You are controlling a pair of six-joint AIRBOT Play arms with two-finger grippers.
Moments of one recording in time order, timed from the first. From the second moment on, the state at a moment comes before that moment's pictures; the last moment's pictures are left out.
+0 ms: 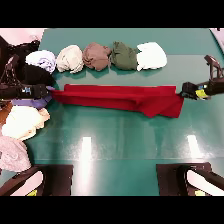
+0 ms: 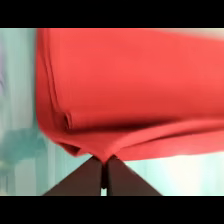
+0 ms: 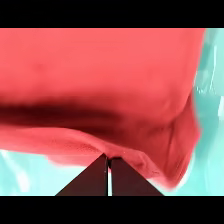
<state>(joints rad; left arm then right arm) 0.22 -1.04 0.95 0.94 -0.99 -1.22 -0.18 -1.15 1.12 -1.20 1.24 1.54</state>
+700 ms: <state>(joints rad) 0.22 -1.32 1.03 0.69 -0.73 -1.13 -0.16 -1.53 1.41 -1.15 1.11 1.51</state>
